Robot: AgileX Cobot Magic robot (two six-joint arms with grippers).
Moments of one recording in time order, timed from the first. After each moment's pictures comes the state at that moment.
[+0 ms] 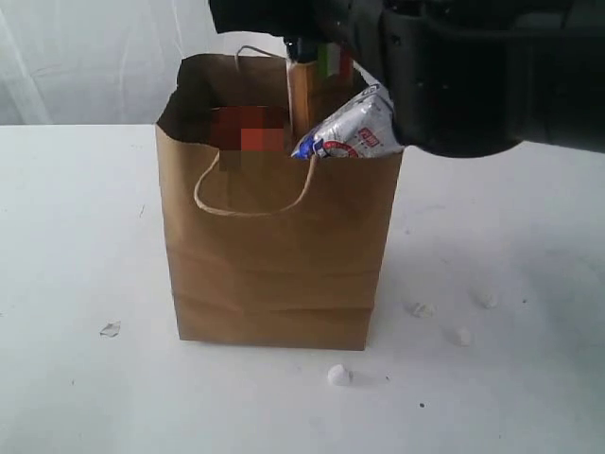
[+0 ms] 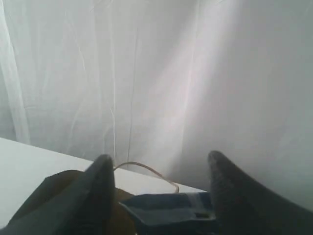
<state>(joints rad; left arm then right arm) -0.02 0.11 0.02 -0.09 0.42 0.08 0.90 1.49 -1.24 1.47 -0.64 -1.52</state>
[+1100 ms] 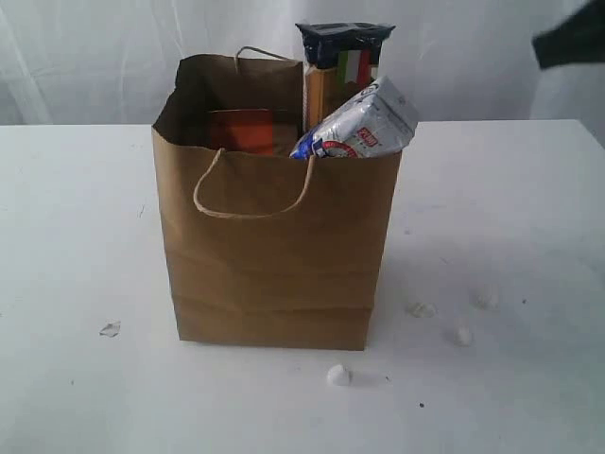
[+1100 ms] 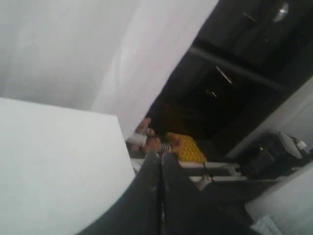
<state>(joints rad) -0.02 0.11 0.02 -0.09 0.42 0.08 0.71 1.17 -1.00 1.74 -1.20 -2.12</state>
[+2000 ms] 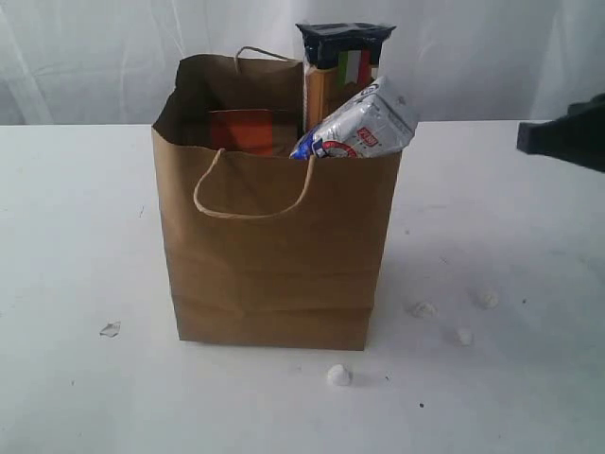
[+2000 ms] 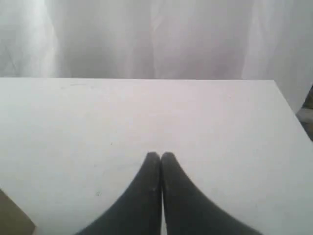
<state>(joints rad) -0.02 0.11 0.02 -0.09 0.42 0.08 0.17 1.13 -0.67 1.46 -0.13 -1.46</state>
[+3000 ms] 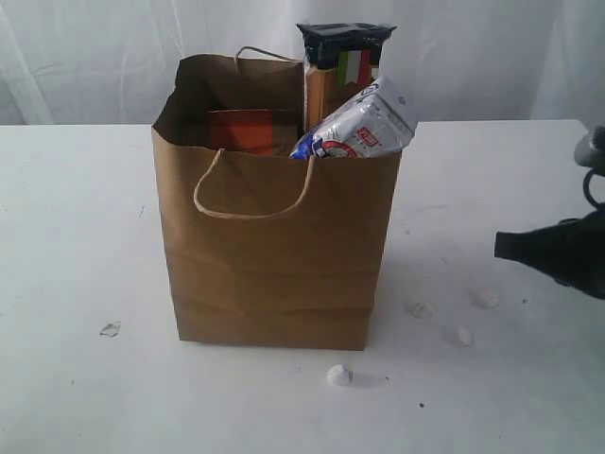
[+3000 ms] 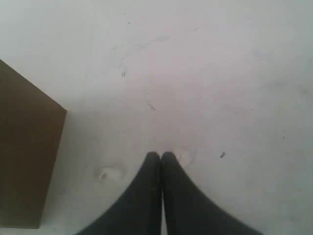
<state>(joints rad) -0.02 0.11 0.02 -0.09 0.42 0.08 0.16 1.14 -0.52 0.09 0.15 0.10</state>
